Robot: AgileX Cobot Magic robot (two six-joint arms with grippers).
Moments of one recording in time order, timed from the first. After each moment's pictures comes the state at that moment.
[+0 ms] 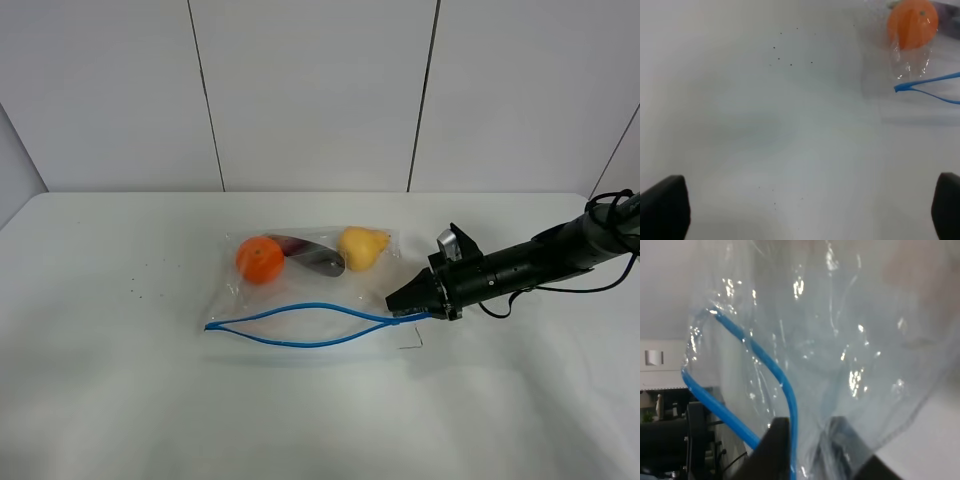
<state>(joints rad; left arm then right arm) 0.01 -0.01 -0.49 0.02 1.06 0.02 -0.05 2.31 -1.17 1.31 1.20 -1.24</state>
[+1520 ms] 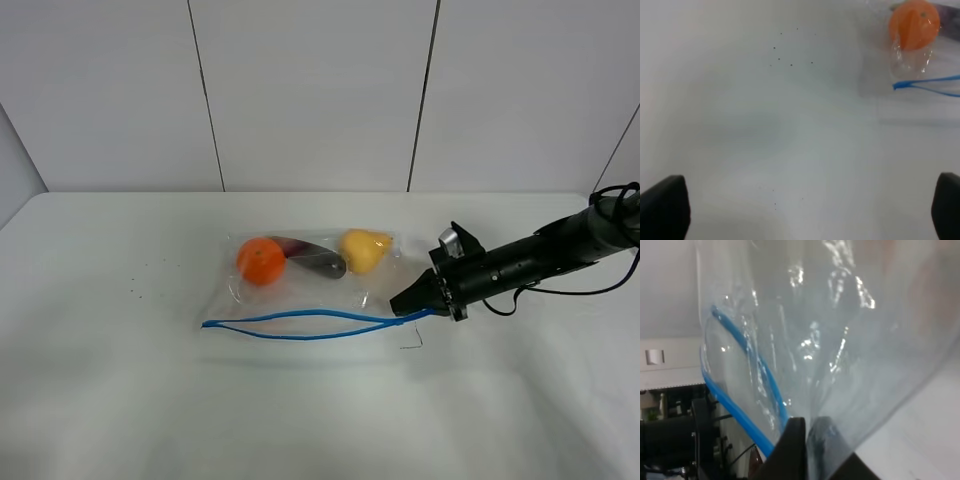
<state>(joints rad) 0.01 -0.01 -0.49 0.02 1.06 0.02 -0.05 2.25 -1.17 1.27 1.20 -1.14</state>
